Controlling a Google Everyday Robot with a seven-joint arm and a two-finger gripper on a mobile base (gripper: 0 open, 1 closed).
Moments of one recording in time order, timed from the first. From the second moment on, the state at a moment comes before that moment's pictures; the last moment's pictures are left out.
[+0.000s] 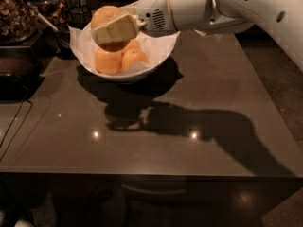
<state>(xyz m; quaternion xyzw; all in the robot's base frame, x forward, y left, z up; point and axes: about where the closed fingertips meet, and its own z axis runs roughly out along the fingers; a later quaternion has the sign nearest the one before) 0.574 0.082 1.031 -0.48 0.64 0.38 0.47</state>
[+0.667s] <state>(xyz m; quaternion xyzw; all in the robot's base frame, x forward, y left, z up) 0.528 0.063 1.029 -0.44 0.66 0.36 0.49</state>
